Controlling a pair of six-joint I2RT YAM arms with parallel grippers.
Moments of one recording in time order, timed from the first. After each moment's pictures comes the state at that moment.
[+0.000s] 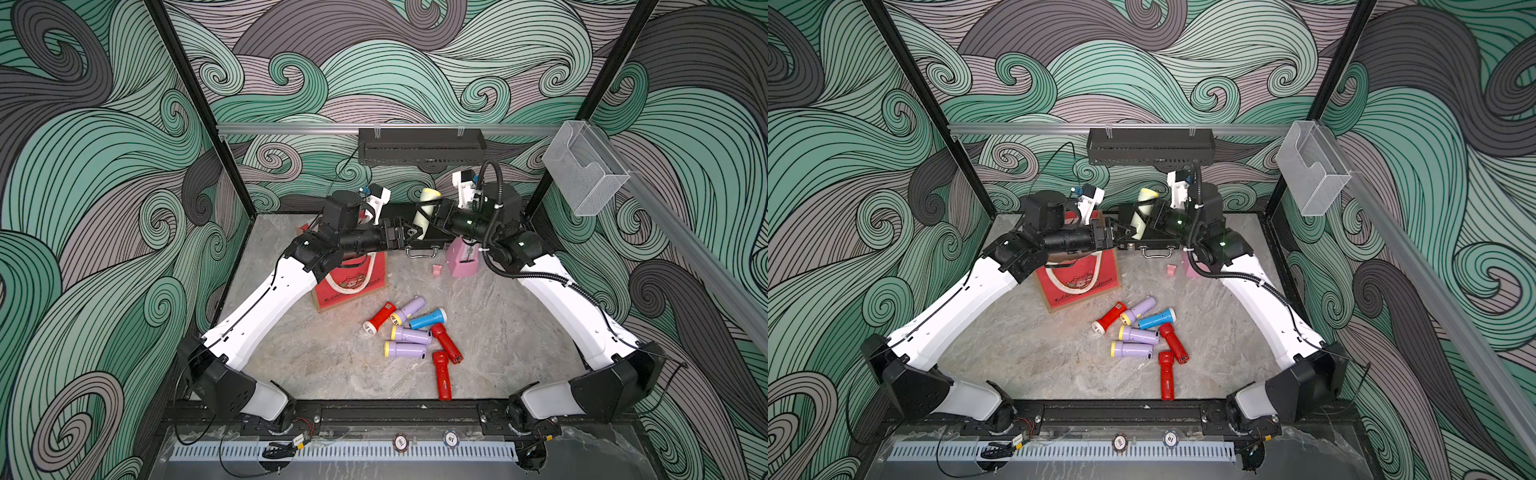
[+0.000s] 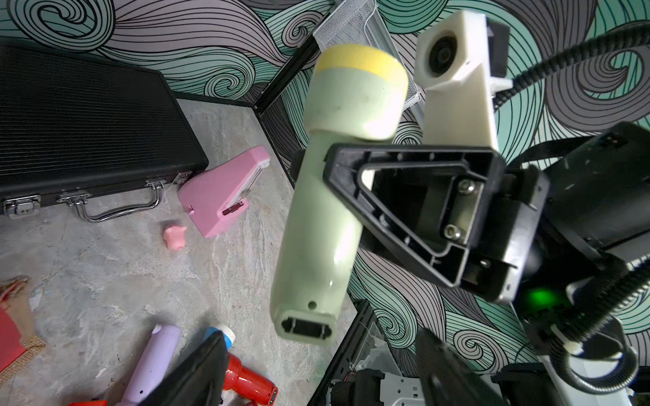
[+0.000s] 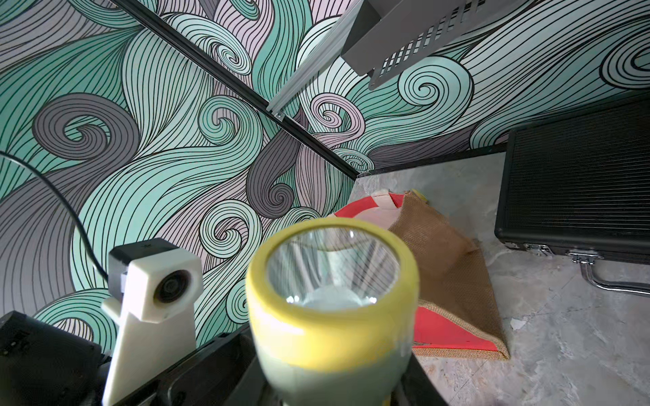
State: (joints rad) left arm -0.59 1.46 1.55 -0.44 0.50 -0.66; right arm 0.45 1.44 1.50 -0.29 -0.43 0.75
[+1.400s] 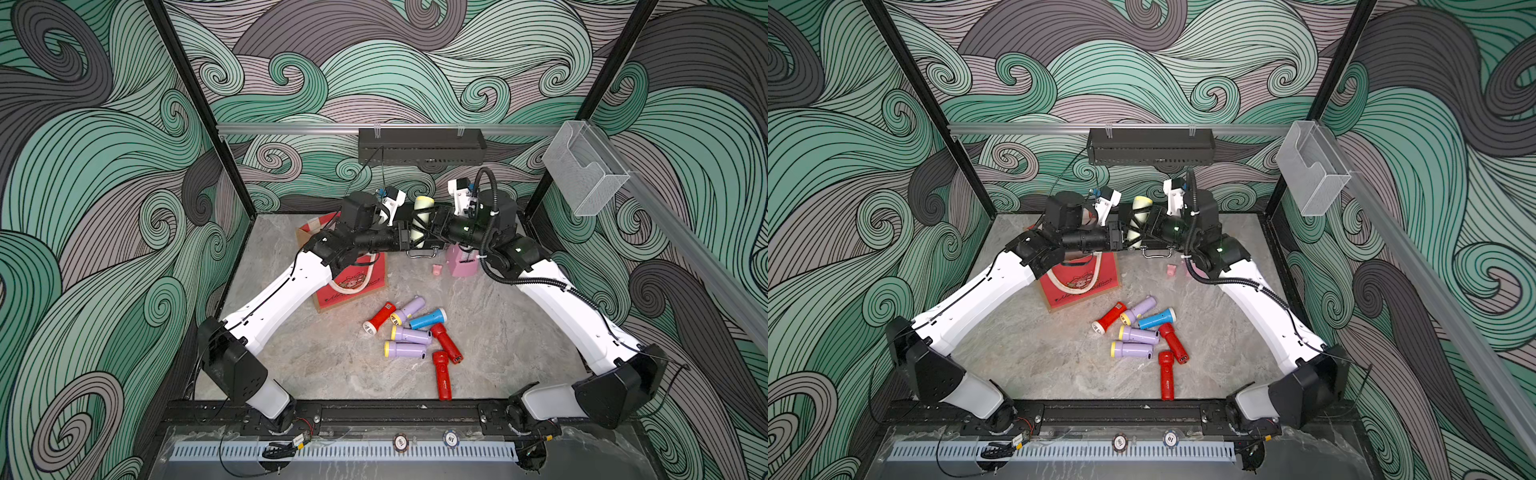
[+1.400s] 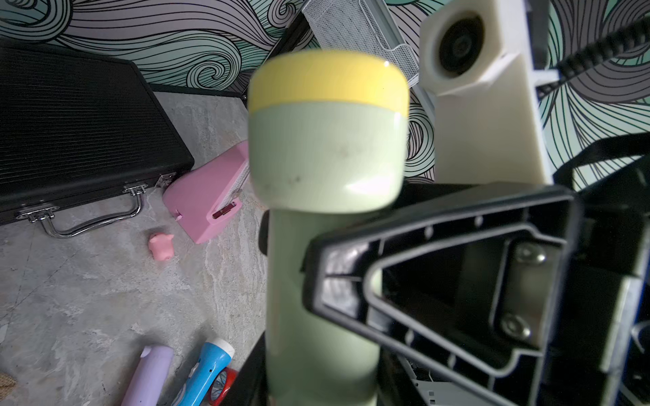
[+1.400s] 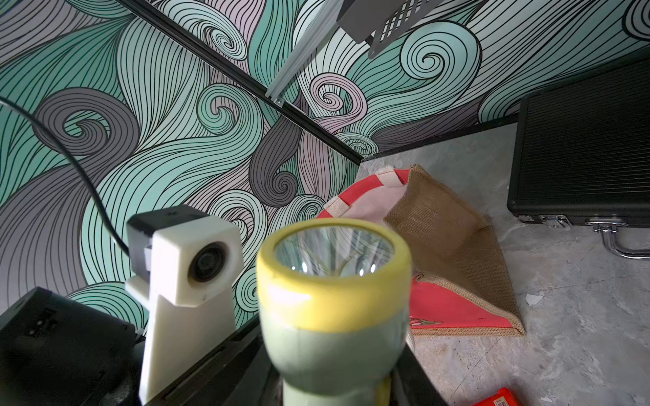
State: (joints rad) left arm -0.62 1.55 1.57 -0.38 0.51 -0.64; right arm 0.48 1.42 1.44 -0.28 -0.43 0.79
